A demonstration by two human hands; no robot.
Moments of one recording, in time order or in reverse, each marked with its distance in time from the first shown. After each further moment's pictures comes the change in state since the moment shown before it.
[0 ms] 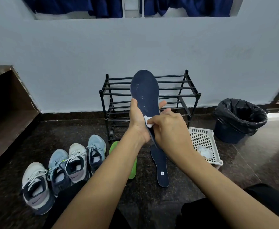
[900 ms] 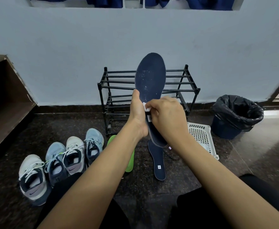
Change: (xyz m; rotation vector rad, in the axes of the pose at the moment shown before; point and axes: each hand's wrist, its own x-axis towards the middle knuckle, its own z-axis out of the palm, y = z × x) left_hand -0.002 -0.002 -0.001 0.054 0.018 0.017; right_hand 0.019 -0.002 0.003 0.045 -0.045 0.104
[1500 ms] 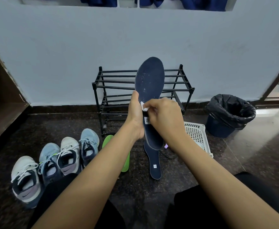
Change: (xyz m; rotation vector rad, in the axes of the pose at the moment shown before) left_hand -0.005 -0.007 0.006 0.070 -0.019 -0.021; right_hand -0.001 0.011 -0.001 0.057 -0.019 0.056
